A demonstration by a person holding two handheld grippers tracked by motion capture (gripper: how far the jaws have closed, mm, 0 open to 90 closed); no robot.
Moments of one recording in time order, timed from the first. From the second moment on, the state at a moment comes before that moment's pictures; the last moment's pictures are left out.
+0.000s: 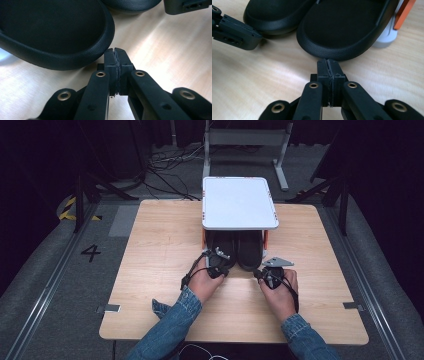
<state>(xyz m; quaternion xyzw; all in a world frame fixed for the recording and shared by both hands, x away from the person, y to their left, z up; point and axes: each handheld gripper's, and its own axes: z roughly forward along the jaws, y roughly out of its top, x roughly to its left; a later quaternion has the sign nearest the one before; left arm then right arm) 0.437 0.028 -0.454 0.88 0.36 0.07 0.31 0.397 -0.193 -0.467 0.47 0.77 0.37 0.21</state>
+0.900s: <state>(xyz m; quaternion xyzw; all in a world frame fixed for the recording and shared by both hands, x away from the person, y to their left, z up) 0.431 0.044 -0.437 0.86 0.37 0.06 0.35 0.425 -0.189 -0.478 0.49 0.77 0.32 0.25</state>
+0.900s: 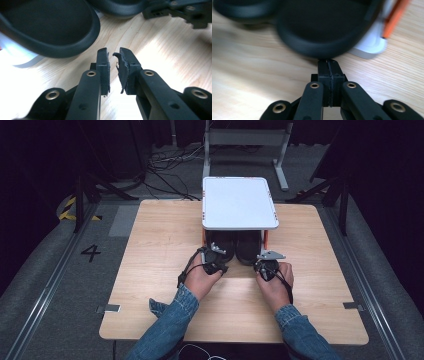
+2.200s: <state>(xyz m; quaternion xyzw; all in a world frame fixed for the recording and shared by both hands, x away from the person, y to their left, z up) 0.349 0.214 -0.393 0.86 0.38 0.11 0.32 0.371 -0.336 -0.396 0.42 0.79 0.39 0.22</state>
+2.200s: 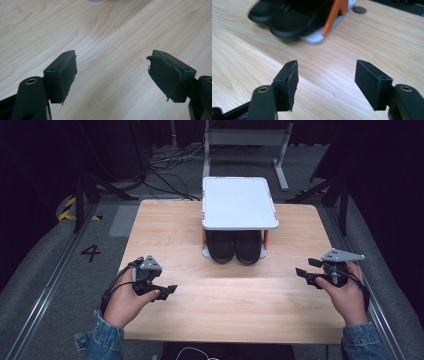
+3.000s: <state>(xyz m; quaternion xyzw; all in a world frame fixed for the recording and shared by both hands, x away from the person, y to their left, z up) 0.367 0.287 -0.458 0.79 0.49 0.16 0.34 0.386 -0.410 -0.473 0.50 0.77 0.36 0.19</state>
